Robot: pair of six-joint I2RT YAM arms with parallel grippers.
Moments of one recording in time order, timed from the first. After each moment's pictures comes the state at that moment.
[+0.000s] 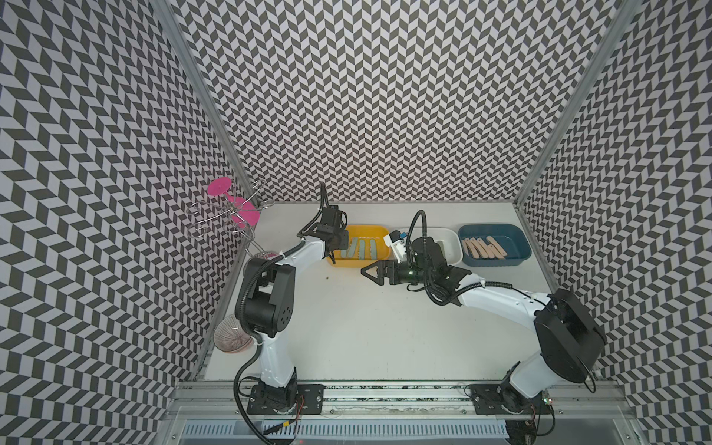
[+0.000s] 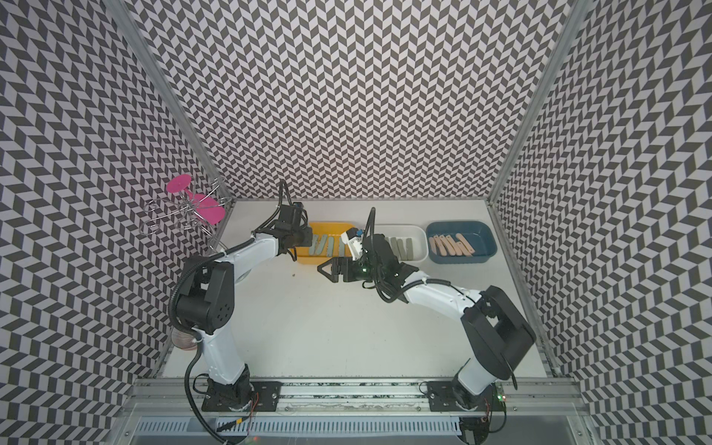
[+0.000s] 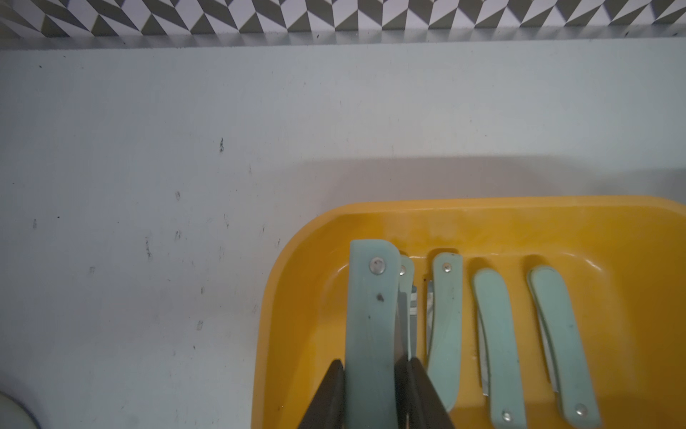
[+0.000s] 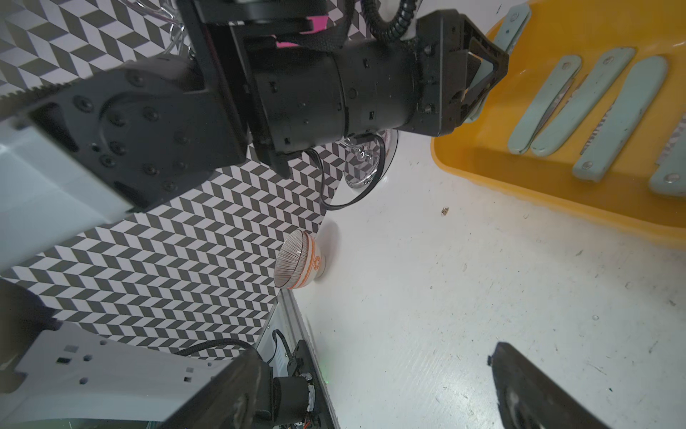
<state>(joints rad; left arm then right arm) -0.28 1.90 1.33 -0.27 -0.14 -0.17 0.72 1.60 0.99 0.19 -0.50 0.71</state>
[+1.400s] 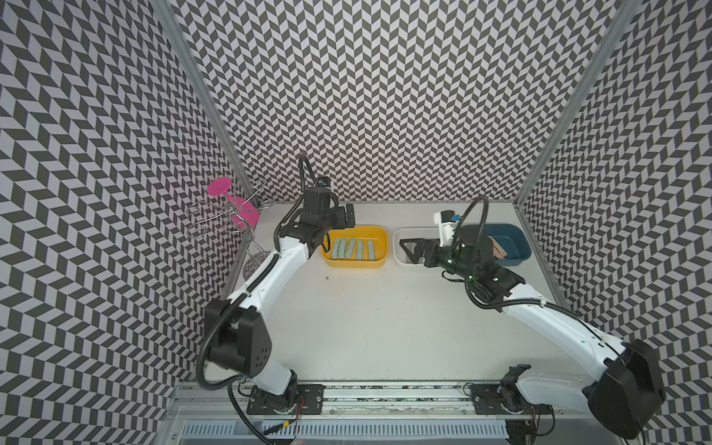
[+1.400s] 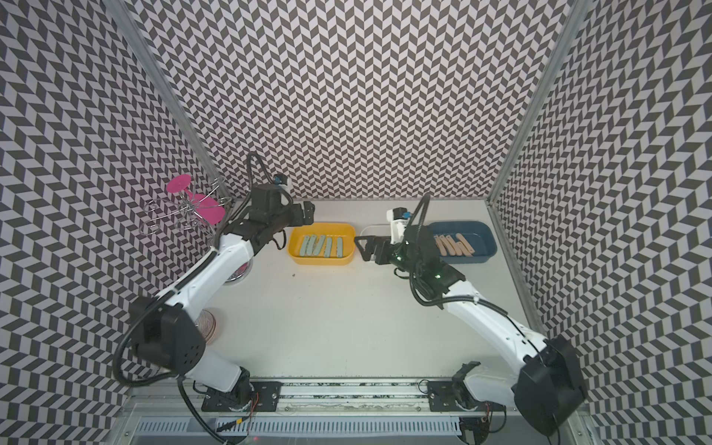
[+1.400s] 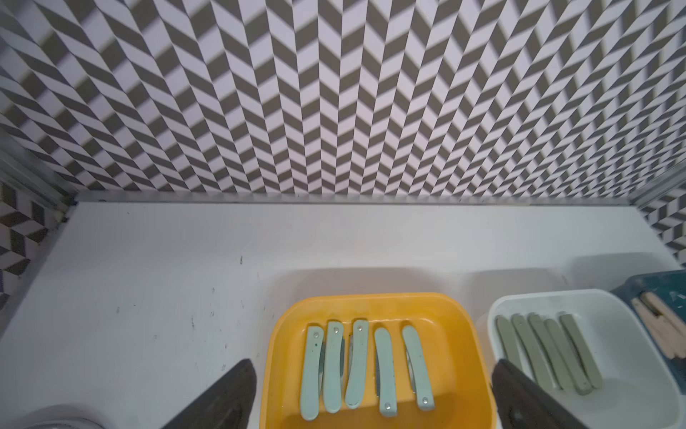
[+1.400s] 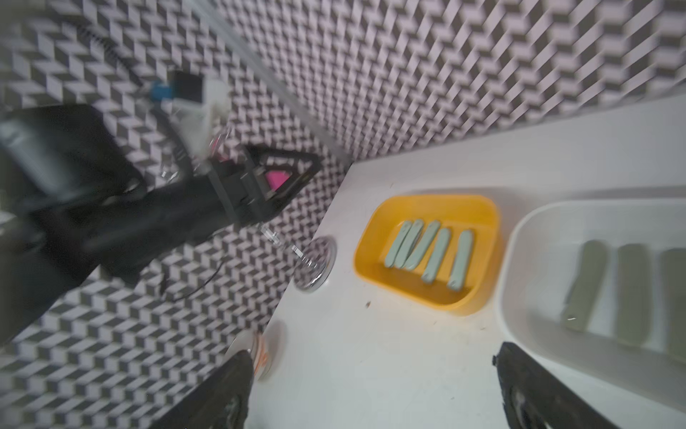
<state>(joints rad) -0.32 1.49 1.33 -0.31 -0.10 -0.25 0.51 1.19 0.91 0.01 -0.17 0.59</state>
